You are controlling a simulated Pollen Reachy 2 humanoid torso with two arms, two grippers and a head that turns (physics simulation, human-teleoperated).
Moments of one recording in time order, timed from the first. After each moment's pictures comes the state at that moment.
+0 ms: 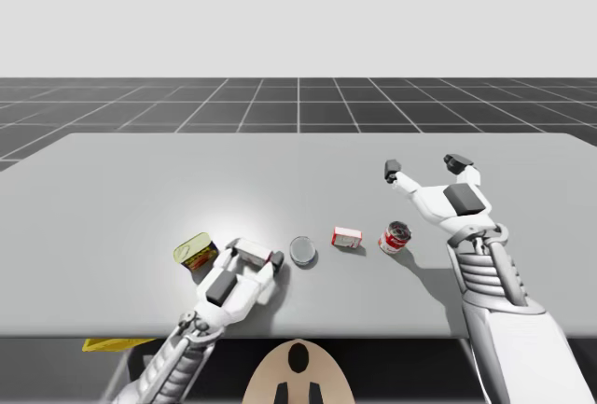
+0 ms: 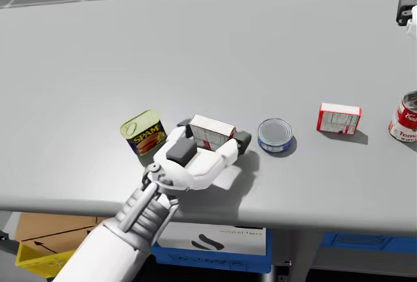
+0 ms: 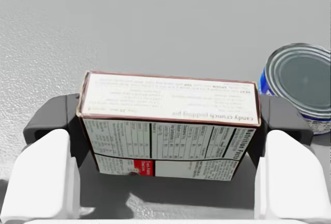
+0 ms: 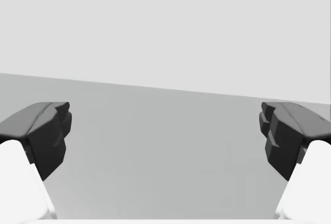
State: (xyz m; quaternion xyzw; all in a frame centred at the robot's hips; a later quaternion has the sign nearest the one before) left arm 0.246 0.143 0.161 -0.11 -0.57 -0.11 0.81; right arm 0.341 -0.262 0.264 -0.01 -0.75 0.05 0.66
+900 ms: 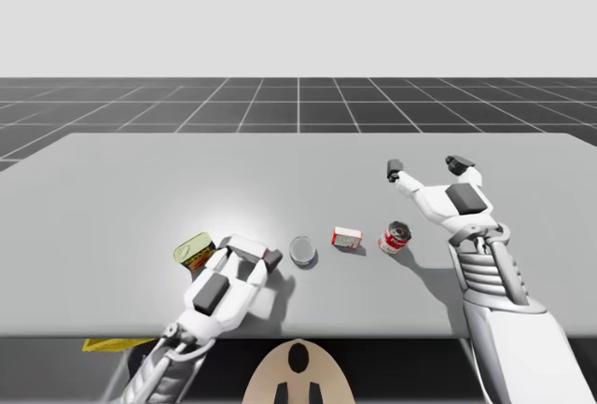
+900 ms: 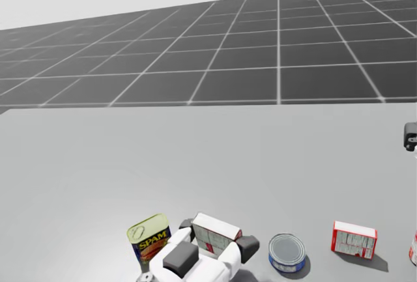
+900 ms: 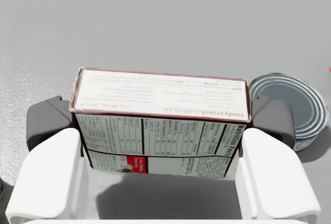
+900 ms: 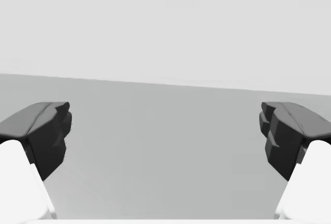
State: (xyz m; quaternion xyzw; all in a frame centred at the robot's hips) left arm 0.232 0.144 0.190 -0.12 -0.59 -0.10 0.79; right arm 0.343 -0.265 0.264 -0.01 -0.75 0.03 0.66
